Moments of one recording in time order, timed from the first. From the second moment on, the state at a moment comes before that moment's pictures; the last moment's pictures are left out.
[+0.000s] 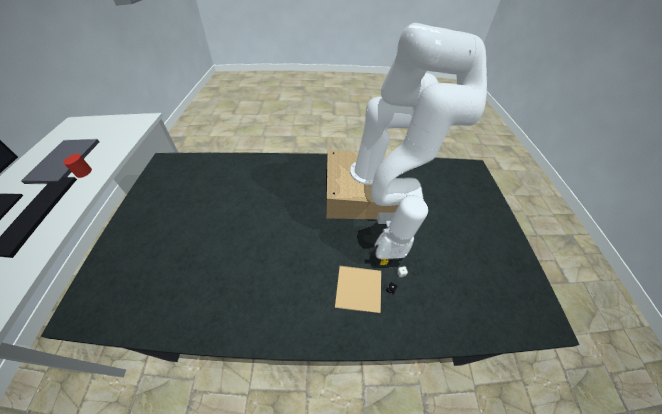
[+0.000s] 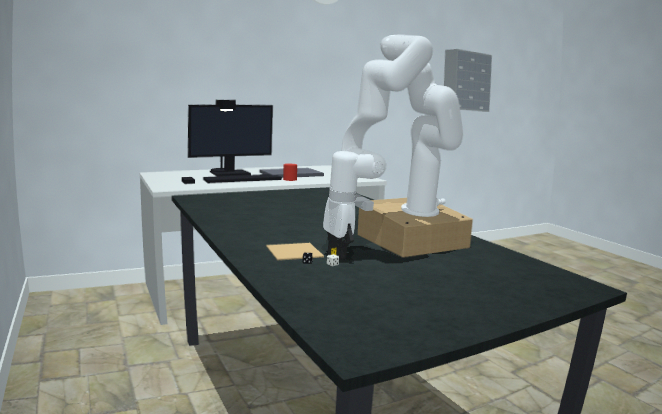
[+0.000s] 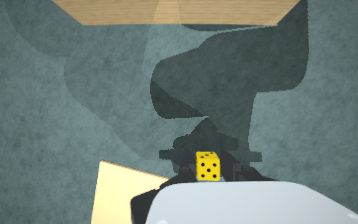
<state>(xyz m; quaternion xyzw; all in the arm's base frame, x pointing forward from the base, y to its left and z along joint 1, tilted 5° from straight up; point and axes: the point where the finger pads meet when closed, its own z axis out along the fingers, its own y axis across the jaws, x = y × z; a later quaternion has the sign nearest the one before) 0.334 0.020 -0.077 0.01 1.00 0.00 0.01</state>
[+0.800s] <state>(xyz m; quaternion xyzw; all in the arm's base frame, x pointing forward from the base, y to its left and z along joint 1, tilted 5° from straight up) 0.334 0.020 -0.077 0.01 1.00 0.00 0.01</state>
